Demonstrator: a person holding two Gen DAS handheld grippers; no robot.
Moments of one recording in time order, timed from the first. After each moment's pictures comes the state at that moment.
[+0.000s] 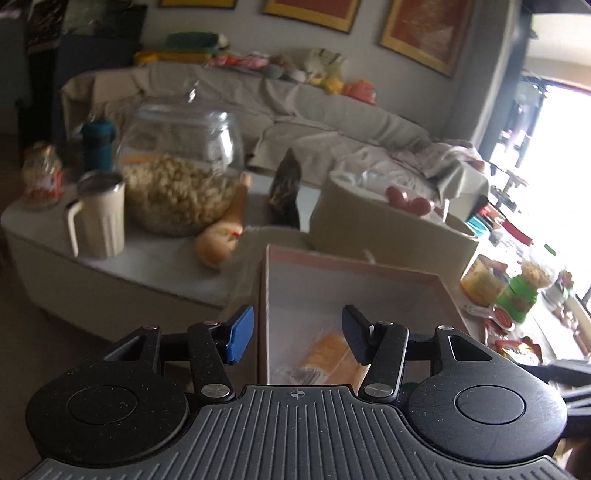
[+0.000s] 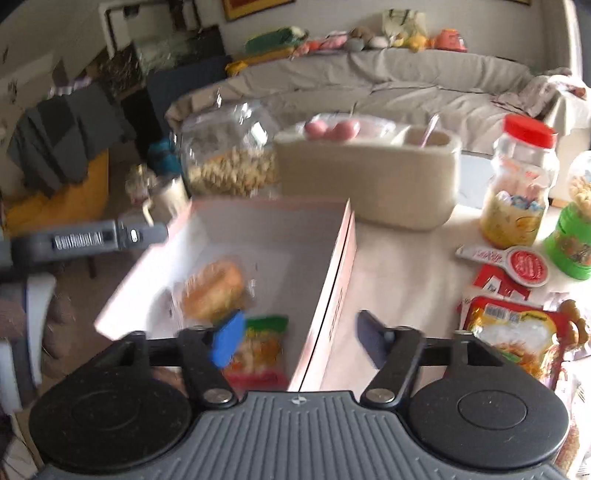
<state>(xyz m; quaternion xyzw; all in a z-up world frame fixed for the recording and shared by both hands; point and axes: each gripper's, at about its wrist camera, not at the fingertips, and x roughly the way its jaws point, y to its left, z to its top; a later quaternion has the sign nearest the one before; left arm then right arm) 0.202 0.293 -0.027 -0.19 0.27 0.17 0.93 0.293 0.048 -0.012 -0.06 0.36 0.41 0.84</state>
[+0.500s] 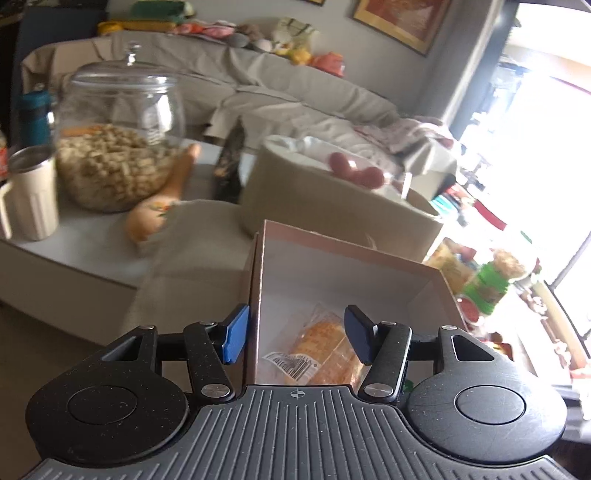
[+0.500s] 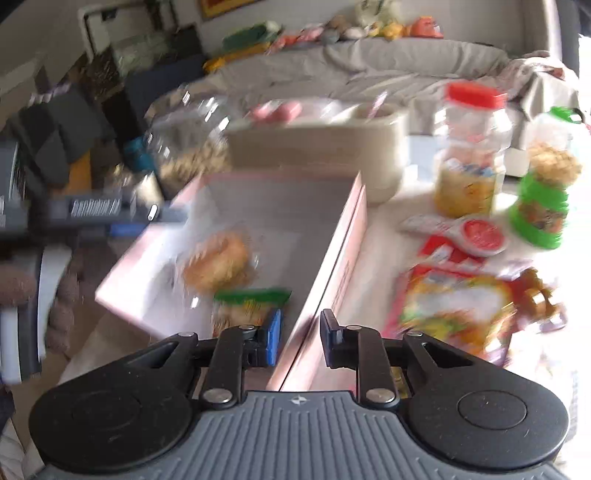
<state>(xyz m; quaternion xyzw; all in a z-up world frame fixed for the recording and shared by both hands) 0.263 0.270 -0.041 -0.21 0.30 0.10 0.93 0.322 -0.008 -0.022 -0.02 0.37 0.37 0.85</state>
